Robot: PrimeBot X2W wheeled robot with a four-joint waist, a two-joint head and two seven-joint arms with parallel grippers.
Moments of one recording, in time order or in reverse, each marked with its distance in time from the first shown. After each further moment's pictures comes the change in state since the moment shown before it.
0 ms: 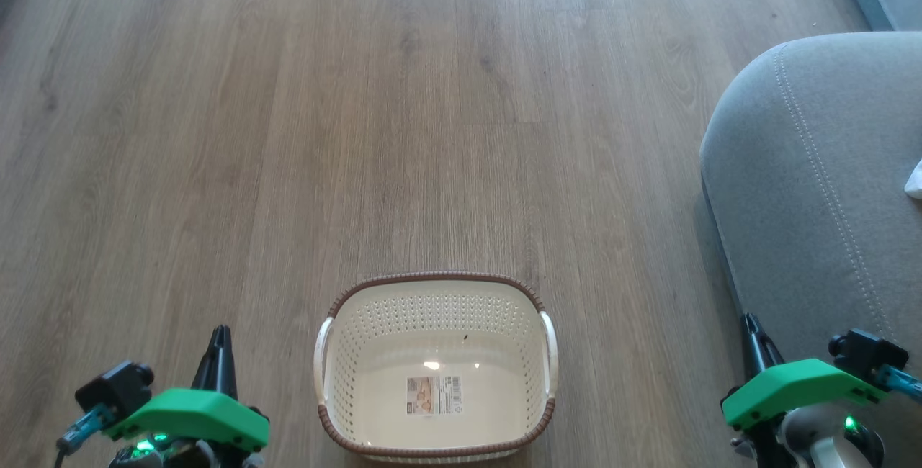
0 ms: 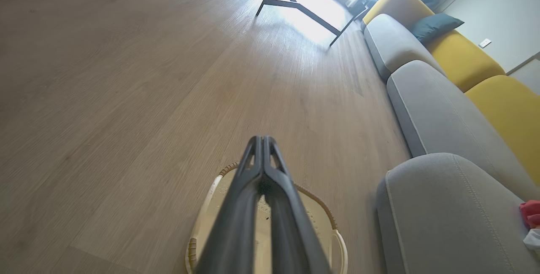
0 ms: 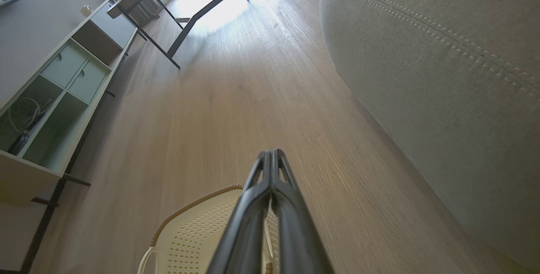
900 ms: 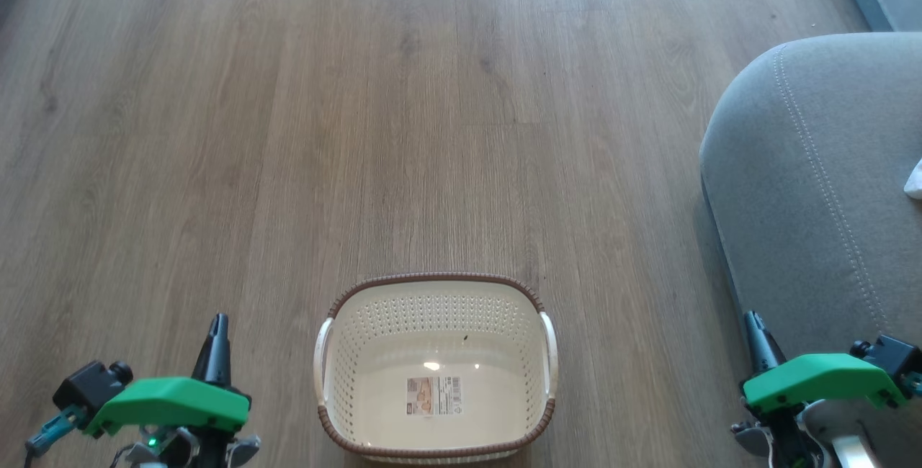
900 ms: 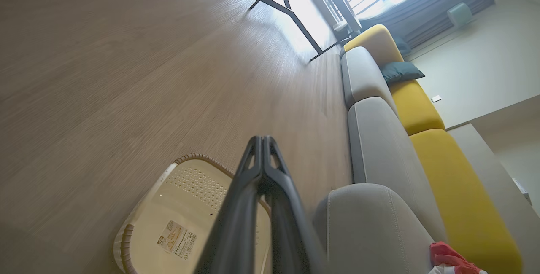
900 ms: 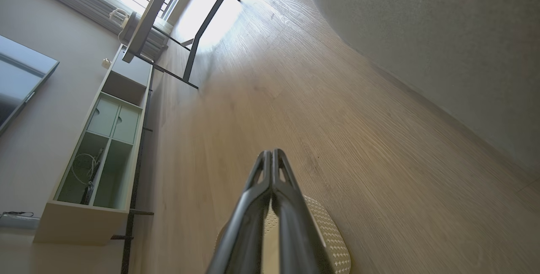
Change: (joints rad) left arm -0.021 0.000 0.019 -0.021 -0.311 -0.018 0.079; right arm -0.002 0.020 -0.052 -0.031 0.283 0.000 0.081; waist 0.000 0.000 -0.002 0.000
